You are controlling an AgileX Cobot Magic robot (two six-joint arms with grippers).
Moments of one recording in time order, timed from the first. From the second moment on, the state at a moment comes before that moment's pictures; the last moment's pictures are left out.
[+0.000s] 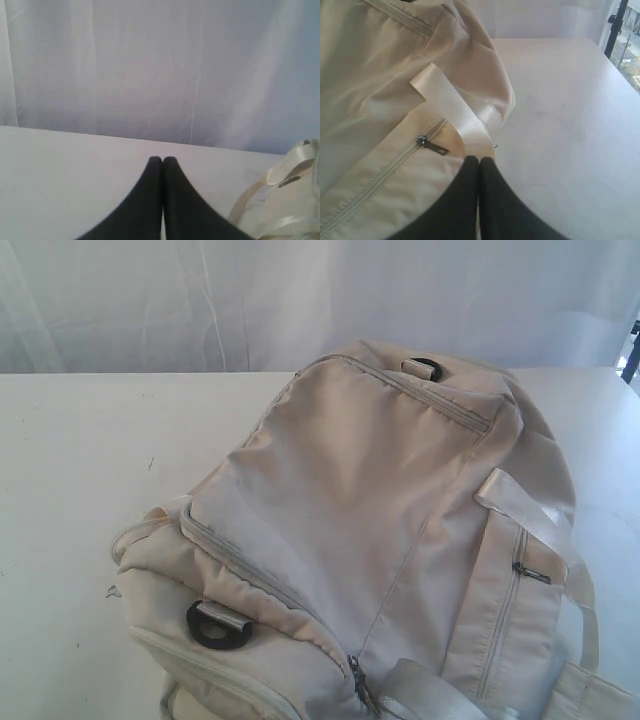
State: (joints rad) left arm 0.10 0.00 0.02 0.00 -0.07 -0.16; right arm -0.07 0.00 -0.01 0.05 0.35 0.02
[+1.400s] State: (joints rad) left arm -0.30 1.13 -1.01 -0.68 1.22 0.86; right arm -0.07 0.00 -0.01 0.05 0.33 0.02
